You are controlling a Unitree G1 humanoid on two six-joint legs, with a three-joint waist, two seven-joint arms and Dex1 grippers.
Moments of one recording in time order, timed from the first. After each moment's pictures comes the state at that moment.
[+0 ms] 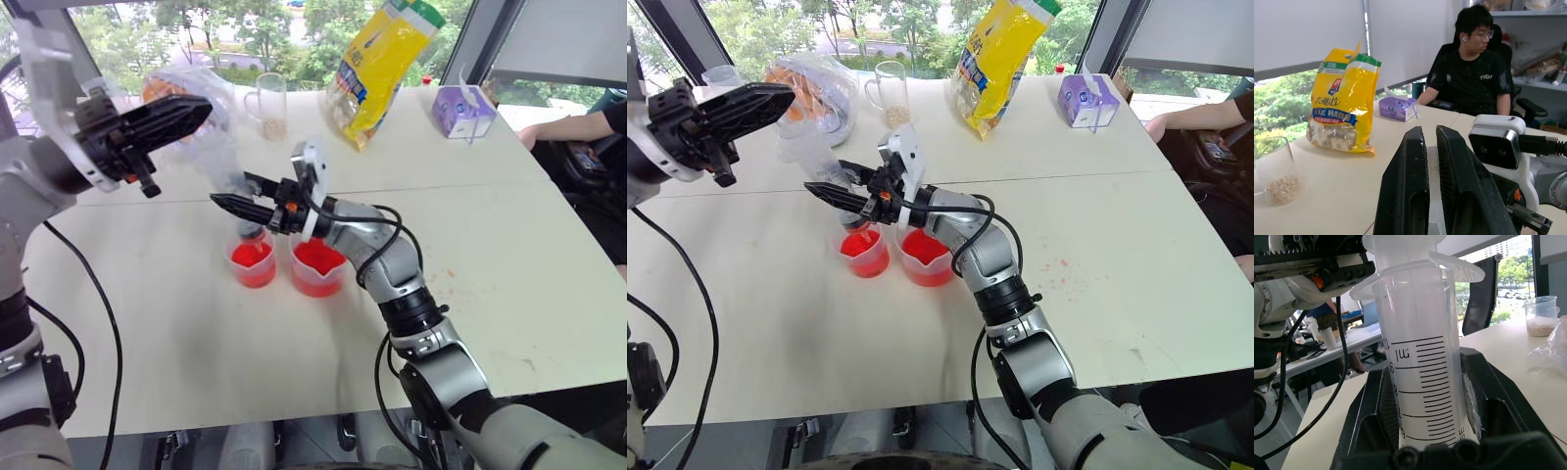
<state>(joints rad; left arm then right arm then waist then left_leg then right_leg) -0.65 0.86 0.37 -0.24 -0.97 0.80 -0.81 -0.80 0.03 0.19 0.18 0.38 0.31 0.81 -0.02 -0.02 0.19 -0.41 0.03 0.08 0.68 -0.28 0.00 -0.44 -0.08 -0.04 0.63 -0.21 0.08</state>
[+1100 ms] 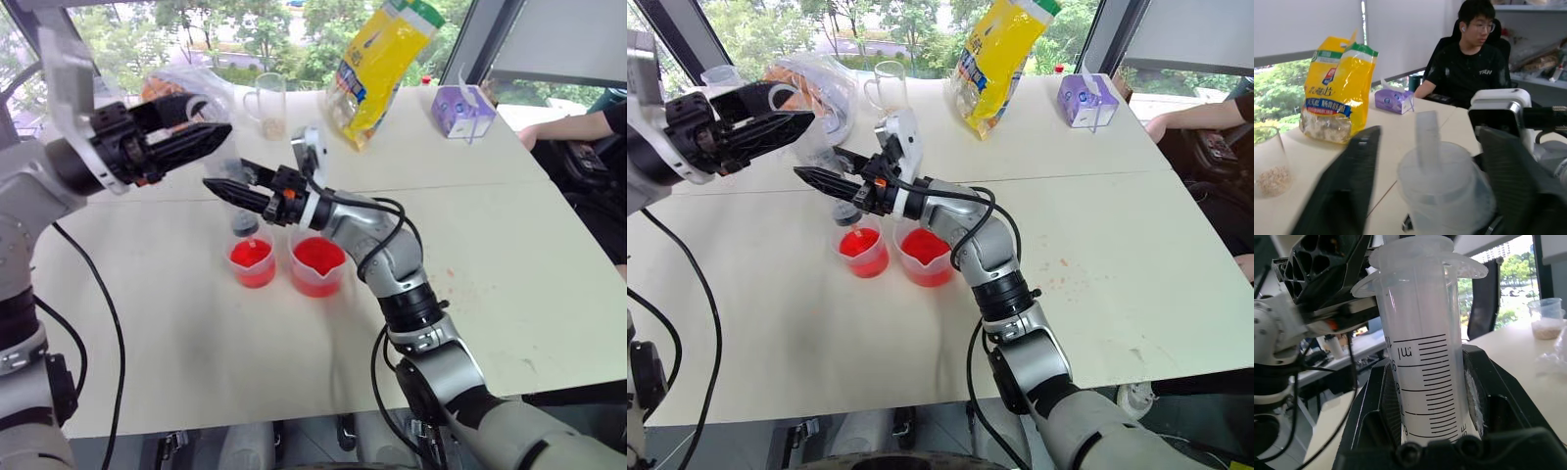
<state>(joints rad) -0.68 0.86 0.34 -0.20 -0.96 0.80 -0.79 -0.82 0.06 0.17 0.11 0.44 0.41 0.77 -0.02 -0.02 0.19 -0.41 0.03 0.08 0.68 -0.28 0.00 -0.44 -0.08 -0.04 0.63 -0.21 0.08</state>
